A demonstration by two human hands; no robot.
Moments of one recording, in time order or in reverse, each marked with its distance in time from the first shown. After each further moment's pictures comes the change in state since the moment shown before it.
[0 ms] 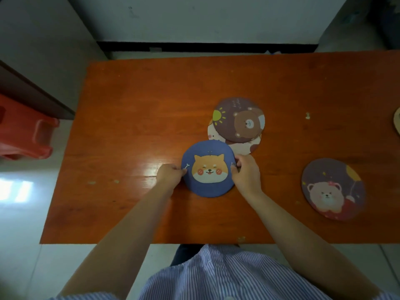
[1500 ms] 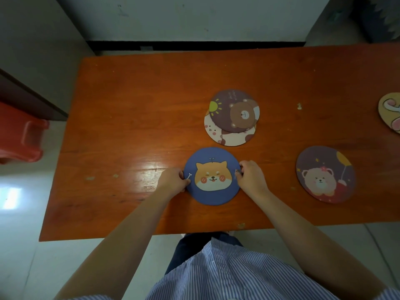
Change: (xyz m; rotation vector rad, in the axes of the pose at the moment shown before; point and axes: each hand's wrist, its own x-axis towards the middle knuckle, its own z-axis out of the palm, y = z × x) left_hand -0.023 -0.023 -0.002 0.407 -0.185 0.209; right_hand -0.028 0.023 -0.004 -0.187 -0.156 0.057
